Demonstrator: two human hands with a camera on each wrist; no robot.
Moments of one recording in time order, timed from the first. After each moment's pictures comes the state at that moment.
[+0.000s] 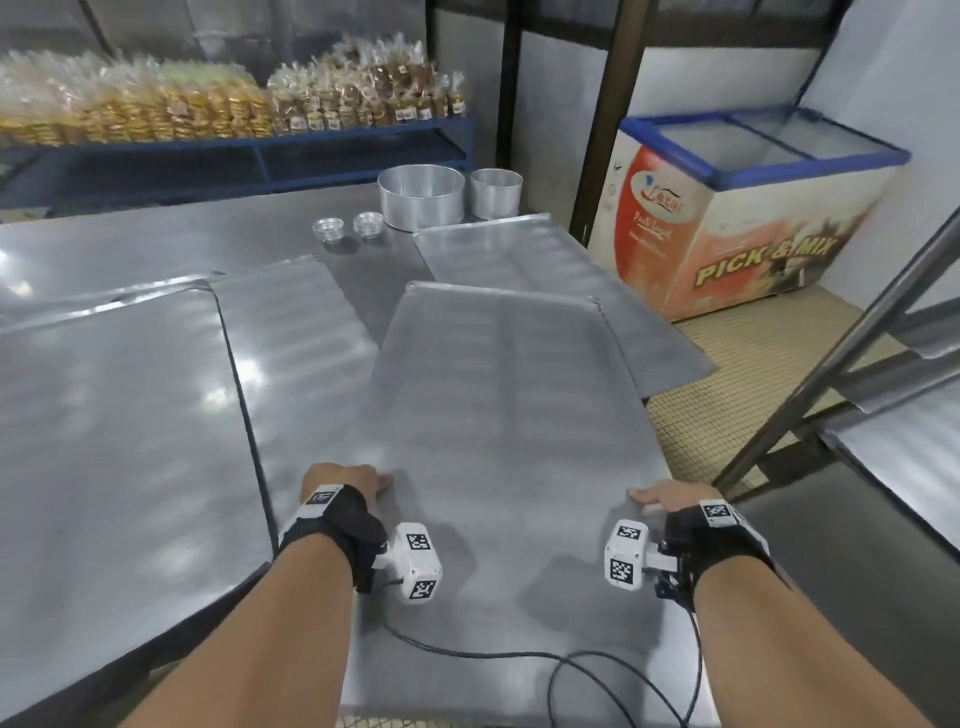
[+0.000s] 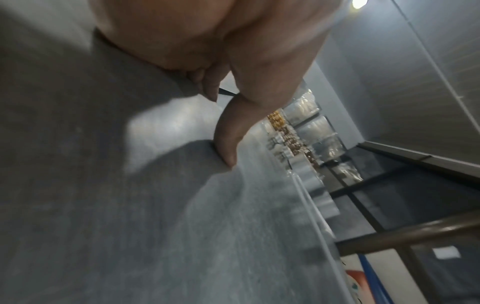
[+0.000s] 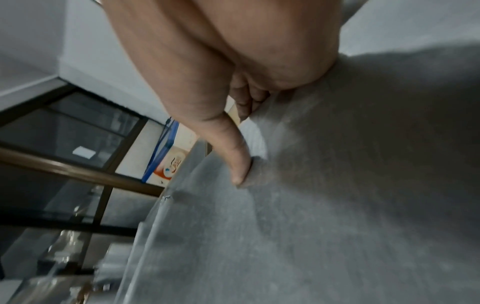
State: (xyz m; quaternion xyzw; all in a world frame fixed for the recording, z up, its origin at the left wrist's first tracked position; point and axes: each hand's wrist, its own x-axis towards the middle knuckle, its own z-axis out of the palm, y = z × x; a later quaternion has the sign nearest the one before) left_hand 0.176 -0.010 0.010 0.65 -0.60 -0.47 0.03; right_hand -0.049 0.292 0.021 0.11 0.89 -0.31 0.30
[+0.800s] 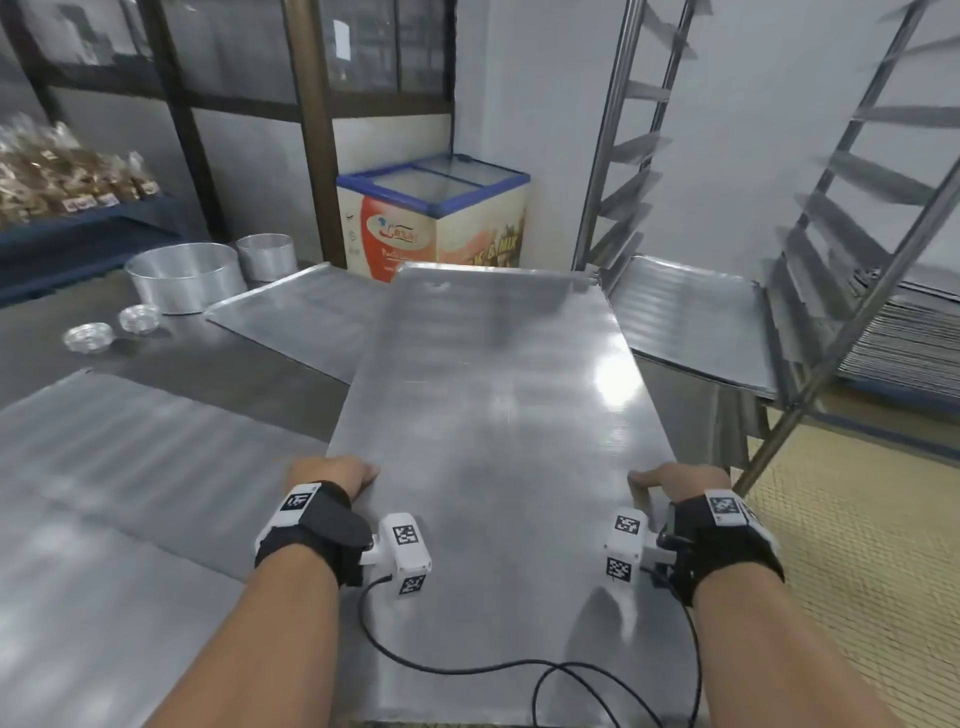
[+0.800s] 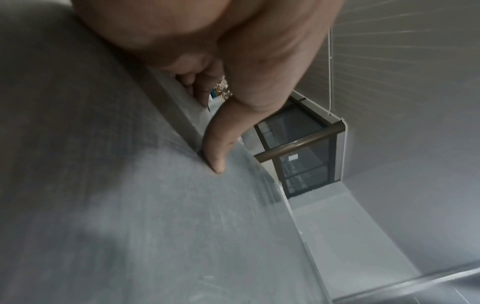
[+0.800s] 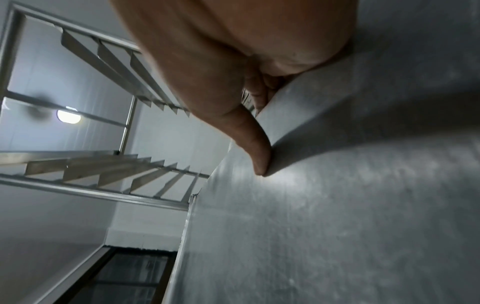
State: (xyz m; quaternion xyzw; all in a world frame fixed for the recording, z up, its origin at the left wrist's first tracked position) left_hand 0.227 -0.027 0.086 0.39 -0.77 -0.50 -0.05; right_hand 0.237 0.352 0.096 0.39 0.77 -0.50 0.04
